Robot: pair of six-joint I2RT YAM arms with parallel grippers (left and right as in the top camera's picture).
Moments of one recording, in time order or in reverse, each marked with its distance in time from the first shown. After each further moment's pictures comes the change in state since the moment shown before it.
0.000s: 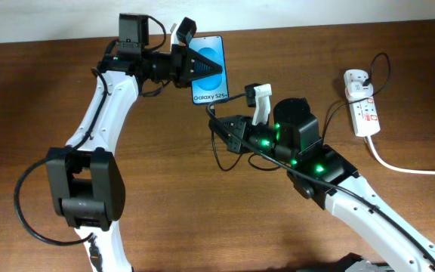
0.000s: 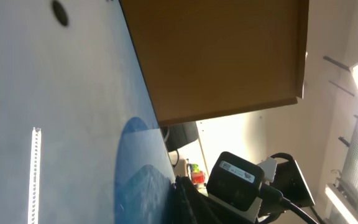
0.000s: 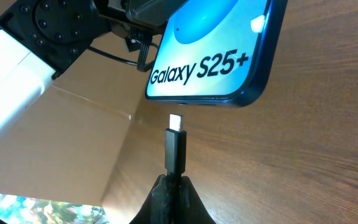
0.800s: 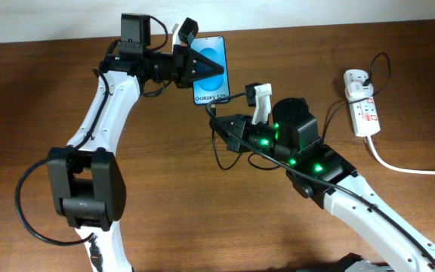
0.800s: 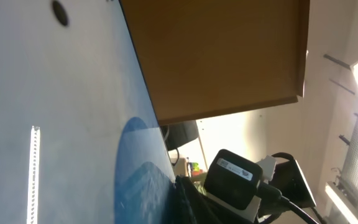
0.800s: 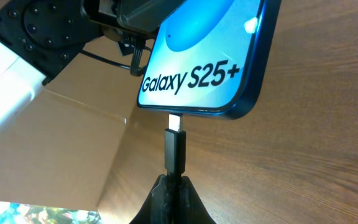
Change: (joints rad) left arm -0.008 0.000 0.000 0.001 -0.001 0.004; right arm 0.000 0.009 0.000 0.002 0.026 0.000
